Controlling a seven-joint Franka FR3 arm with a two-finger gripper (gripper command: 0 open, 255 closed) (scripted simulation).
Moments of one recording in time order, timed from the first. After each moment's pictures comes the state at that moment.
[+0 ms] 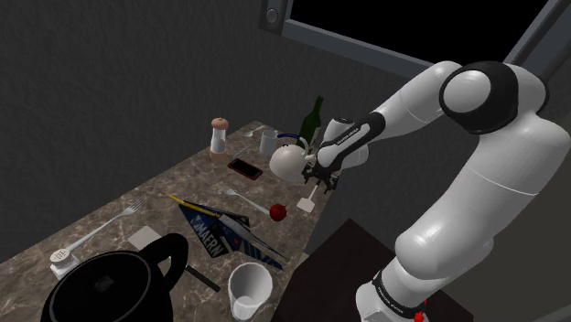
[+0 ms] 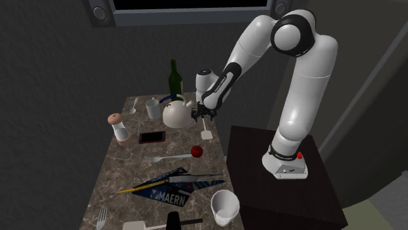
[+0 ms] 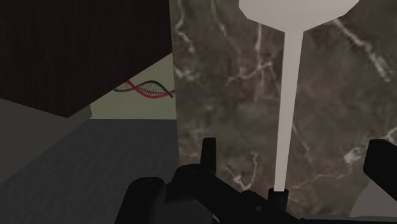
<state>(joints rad) -0.41 0.10 0.01 -2.56 -0.12 2.71 0.96</state>
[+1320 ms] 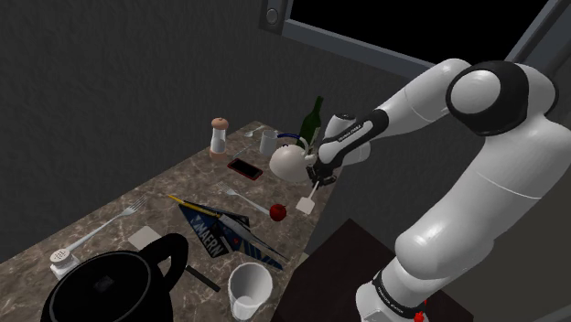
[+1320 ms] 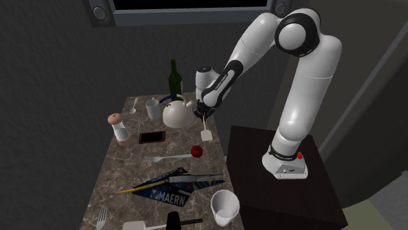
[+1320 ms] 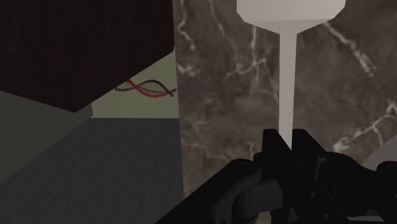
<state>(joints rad) -0.41 0.07 0.02 -2.56 -0.11 2.67 0.95</state>
